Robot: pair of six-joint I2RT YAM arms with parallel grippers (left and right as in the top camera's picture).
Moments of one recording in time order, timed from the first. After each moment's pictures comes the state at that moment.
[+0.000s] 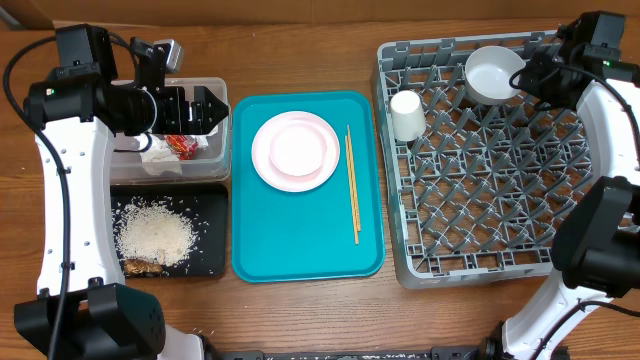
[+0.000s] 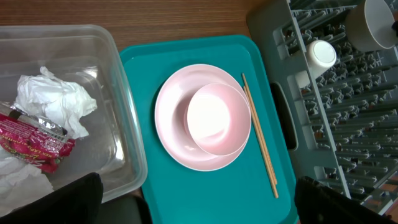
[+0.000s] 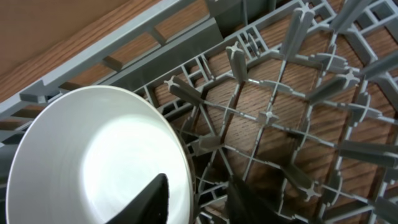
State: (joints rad) left arm 0.19 1.68 1.71 -1.16 0.59 0.18; right arm -0.25 2.01 1.72 -0.69 -0.15 0.23
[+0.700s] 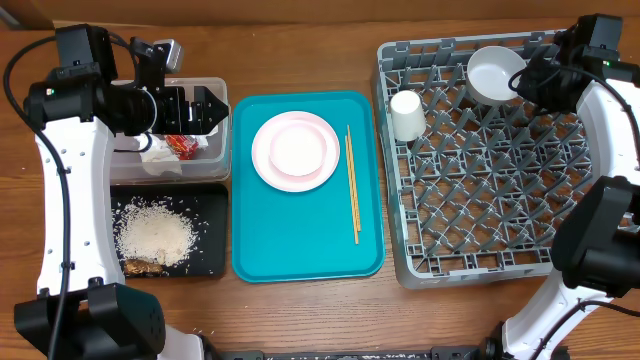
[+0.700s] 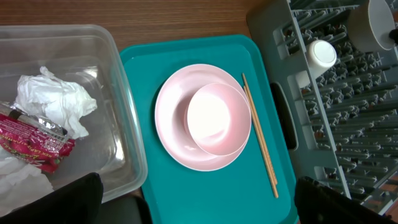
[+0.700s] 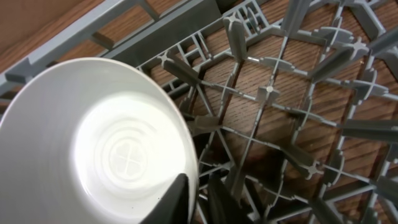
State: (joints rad) left arm 0.19 1.68 1.71 -1.16 0.59 0.18; right arm -0.25 2.01 1.72 -0.75 -0.16 0.22
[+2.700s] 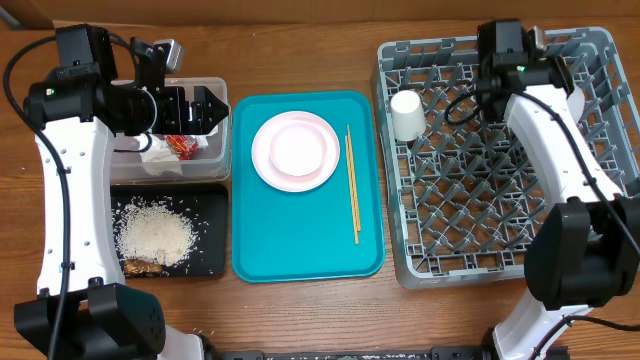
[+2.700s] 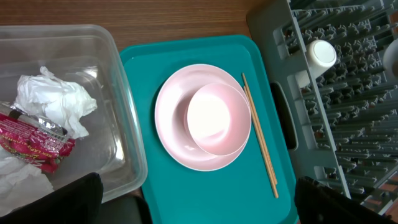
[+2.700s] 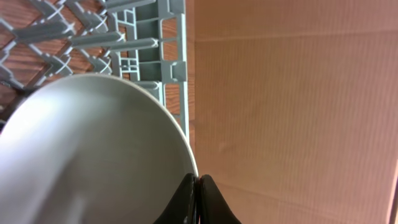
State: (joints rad) left arm 0.19 1.68 1.71 -1.16 0.59 0.18; right arm 0.07 1.91 1.61 -0.82 1.08 -0.36
